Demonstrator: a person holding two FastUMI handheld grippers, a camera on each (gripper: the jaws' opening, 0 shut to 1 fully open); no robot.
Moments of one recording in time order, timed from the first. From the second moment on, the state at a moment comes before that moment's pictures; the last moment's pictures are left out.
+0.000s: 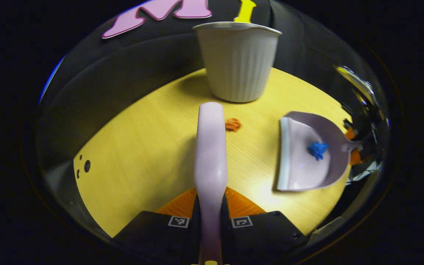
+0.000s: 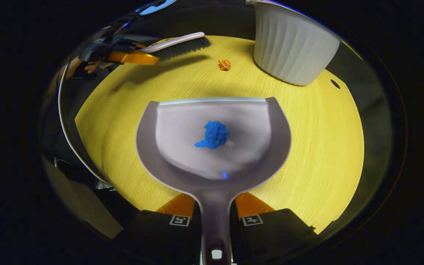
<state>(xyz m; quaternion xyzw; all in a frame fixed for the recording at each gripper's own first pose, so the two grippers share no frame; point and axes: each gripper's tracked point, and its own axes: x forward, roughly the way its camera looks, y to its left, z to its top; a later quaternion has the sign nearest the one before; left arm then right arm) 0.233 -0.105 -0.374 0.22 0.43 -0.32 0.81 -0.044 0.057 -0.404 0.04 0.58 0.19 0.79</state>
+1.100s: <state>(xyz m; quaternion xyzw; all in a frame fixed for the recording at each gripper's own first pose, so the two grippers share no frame) 0.161 -0.215 -0.395 0.20 0.46 -0.54 0.68 -0.031 0.047 -0.394 0.03 0.58 0.18 0.79</state>
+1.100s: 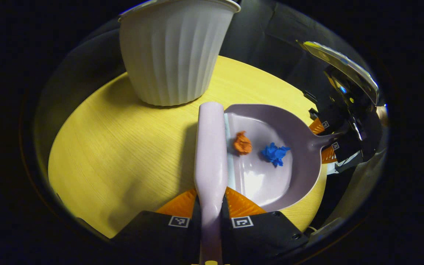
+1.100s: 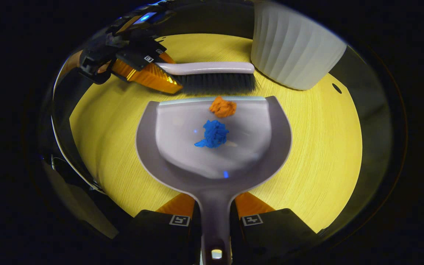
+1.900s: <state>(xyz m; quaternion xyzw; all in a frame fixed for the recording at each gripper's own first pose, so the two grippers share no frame) 0.170 -0.124 -0.391 0.13 0.47 -0.34 0.81 -0.037 -0.007 -0.311 0.10 0.56 0.04 0.82</state>
